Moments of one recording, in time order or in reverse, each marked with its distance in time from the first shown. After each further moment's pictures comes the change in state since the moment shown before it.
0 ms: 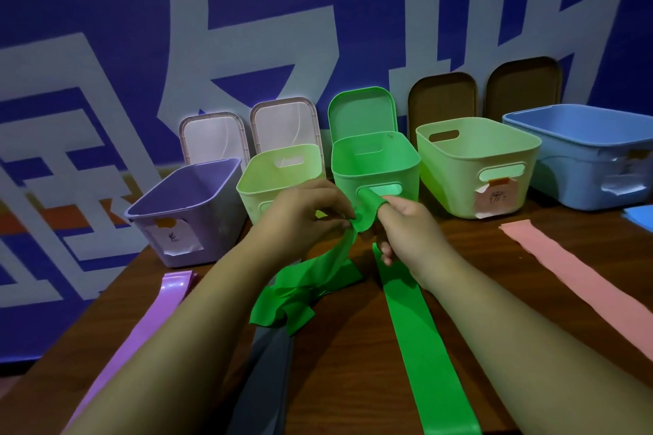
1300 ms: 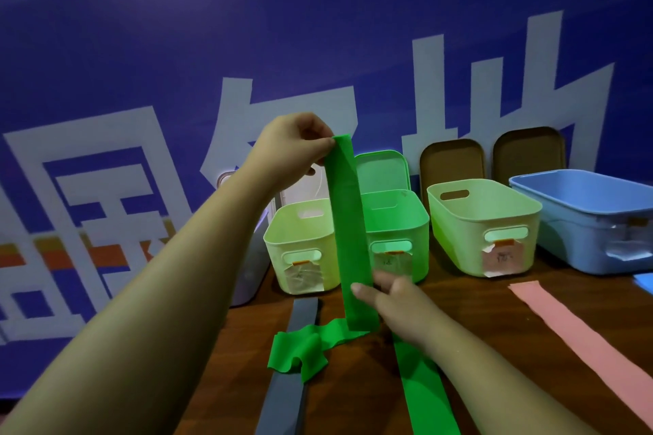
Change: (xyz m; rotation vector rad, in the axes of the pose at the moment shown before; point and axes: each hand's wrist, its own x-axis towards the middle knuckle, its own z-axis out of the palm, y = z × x) left_hand 0.095 0.058 -0.133 -0.142 0.308 -0.363; right_hand -0.040 -0.025 0.006 -0.149 -0.320 -0.034
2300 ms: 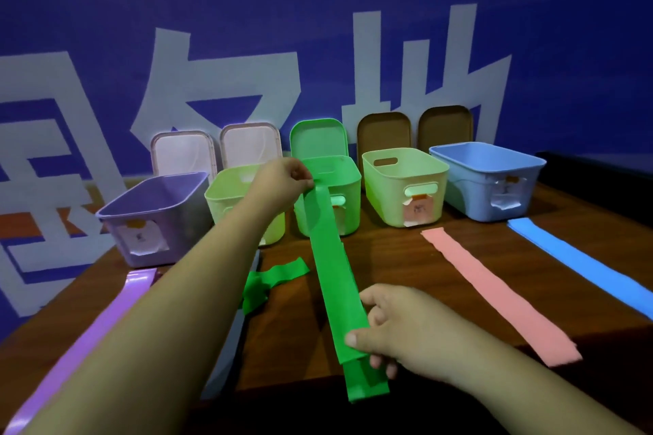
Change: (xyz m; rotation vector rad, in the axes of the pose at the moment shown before) left_hand -0.058 -0.053 0.119 0.145 -0.133 -0.137; right_hand -0.159 0.007 -0.022 -0.278 -0.040 0.243
